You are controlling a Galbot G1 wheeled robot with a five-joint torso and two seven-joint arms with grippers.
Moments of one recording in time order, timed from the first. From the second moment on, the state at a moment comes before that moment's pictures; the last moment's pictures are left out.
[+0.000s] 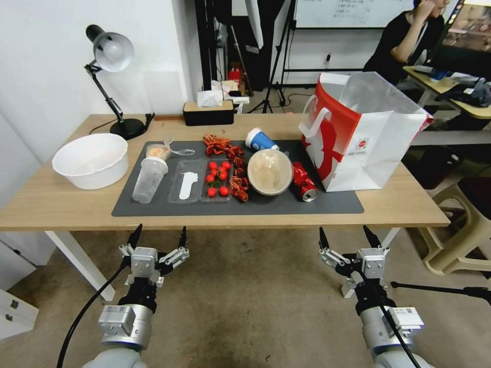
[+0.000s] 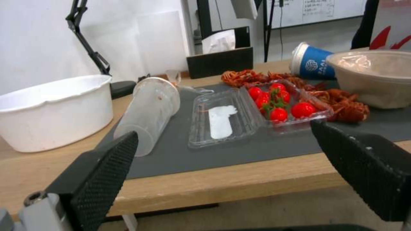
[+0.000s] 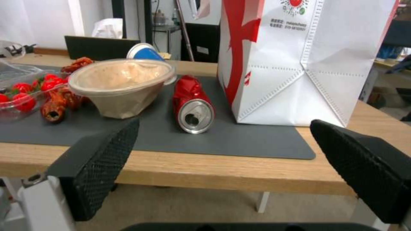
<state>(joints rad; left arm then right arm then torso) 1.80 -1.50 -0.55 -2.30 0.00 0.00 0.00 -1.80 1.50 0.55 2.30 0.00 0.00 0.00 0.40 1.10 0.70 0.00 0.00</state>
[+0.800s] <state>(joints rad) 1.80 -1.50 -0.55 -2.30 0.00 0.00 0.00 -1.80 1.50 0.55 2.30 0.00 0.00 0.00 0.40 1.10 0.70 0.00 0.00</state>
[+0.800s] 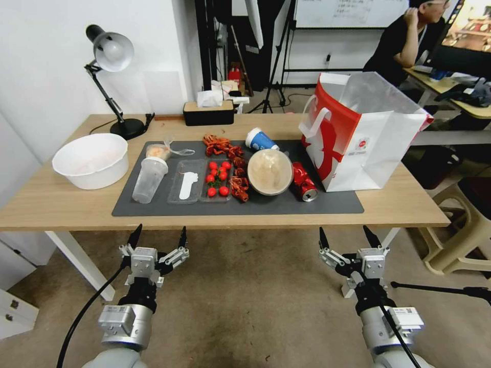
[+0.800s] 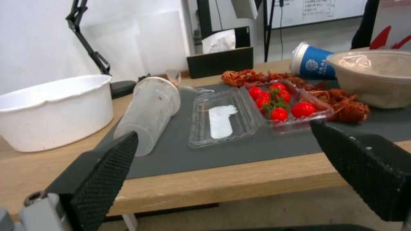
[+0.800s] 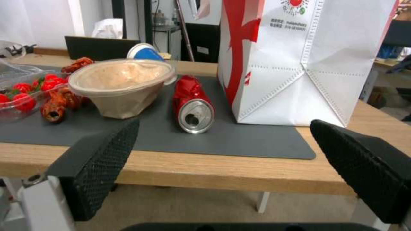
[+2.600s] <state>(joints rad) 1.81 -1.34 -0.43 -2.46 -0.34 0.26 -0.42 -1.64 1.26 0.57 2.35 0.24 -0.29 -0.08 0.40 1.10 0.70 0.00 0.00</state>
